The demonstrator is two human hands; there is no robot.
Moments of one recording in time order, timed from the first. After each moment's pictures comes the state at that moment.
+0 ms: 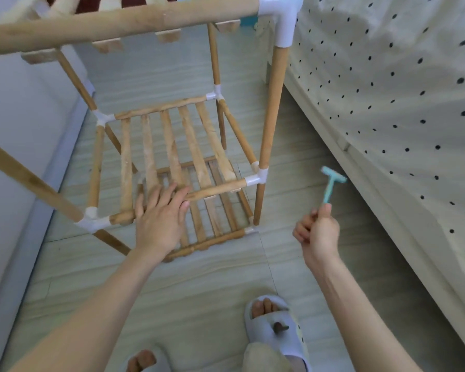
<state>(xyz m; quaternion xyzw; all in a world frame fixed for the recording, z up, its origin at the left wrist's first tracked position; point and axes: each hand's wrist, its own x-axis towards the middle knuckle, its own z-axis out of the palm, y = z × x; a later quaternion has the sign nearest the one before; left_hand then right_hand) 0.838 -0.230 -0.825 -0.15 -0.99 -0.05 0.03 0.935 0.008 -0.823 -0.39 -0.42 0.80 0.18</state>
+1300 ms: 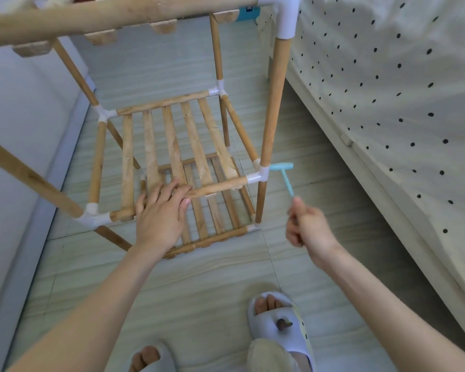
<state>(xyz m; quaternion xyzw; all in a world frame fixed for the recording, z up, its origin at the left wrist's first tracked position) 0.838 -0.231 -0.820 -0.15 -0.99 -0.05 0.02 0.932 0.009 -0.820 -0.33 -0.61 0.72 0.03</state>
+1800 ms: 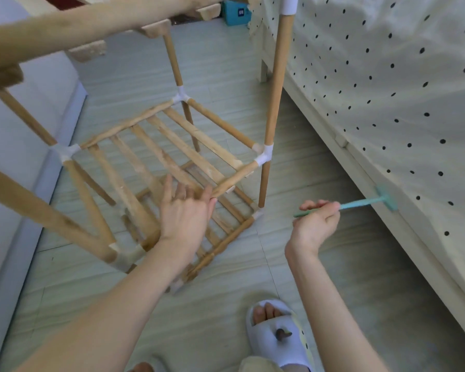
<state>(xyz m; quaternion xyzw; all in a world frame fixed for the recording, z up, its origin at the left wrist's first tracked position) 0.845 -0.176 -0.802 -0.23 -0.96 0.17 0.05 0.902 -0.006 -0.829 -0.46 -0.40 0.68 0.40</state>
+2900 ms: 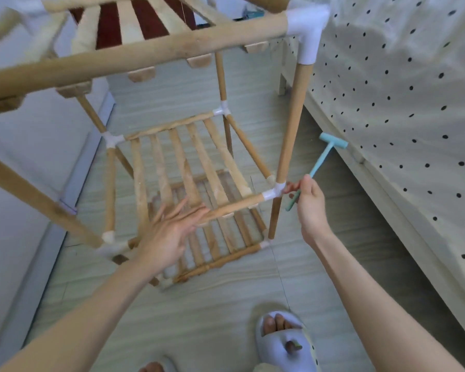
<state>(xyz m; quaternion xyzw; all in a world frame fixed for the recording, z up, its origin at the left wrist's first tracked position) 0.840 -0.255 -0.805 -0.33 -0.94 -0.10 -0.03 0.873 0.013 -0.812 -0.25 -0.66 0.69 0.18</state>
